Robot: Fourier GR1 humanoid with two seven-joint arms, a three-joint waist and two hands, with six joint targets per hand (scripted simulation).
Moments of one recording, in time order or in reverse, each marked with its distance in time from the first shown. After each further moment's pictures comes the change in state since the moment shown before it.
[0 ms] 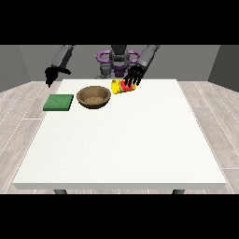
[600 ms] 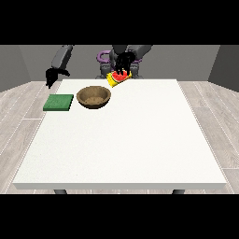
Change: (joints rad) left arm -0.124 -0.080 -0.210 -0.097 -0.253 -0.319 0.248; right arm 0.065 -0.041 -0.039 0.116 -0.001 0.000 -0.075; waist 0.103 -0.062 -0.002
